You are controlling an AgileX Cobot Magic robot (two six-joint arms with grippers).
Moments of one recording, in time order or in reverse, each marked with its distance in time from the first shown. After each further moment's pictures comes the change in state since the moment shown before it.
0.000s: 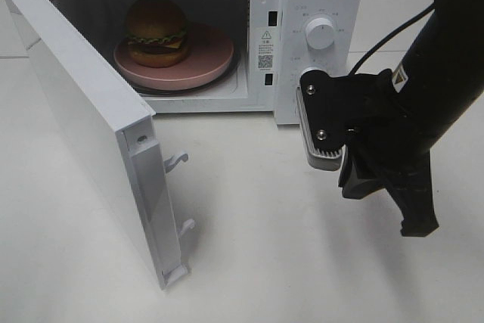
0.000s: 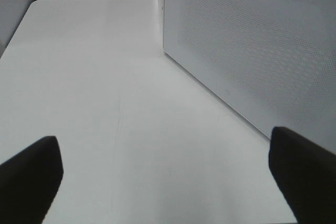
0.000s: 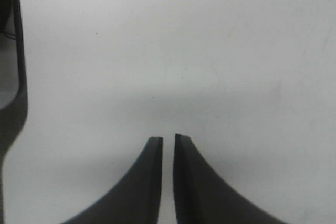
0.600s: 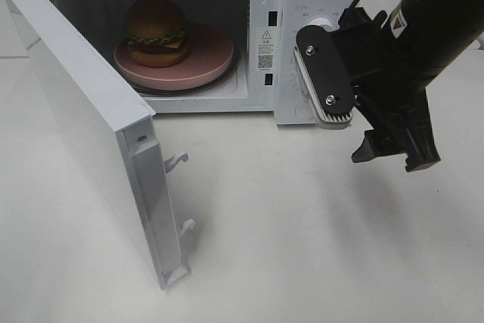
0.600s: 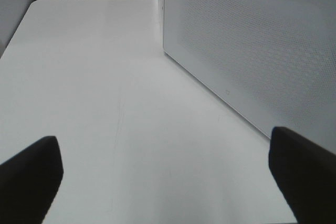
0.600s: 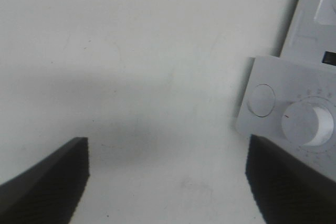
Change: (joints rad) left arm 0.000 0.000 0.000 0.000 0.000 0.000; right arm 0.001 0.000 -0.116 -0.189 -0.039 -0.065
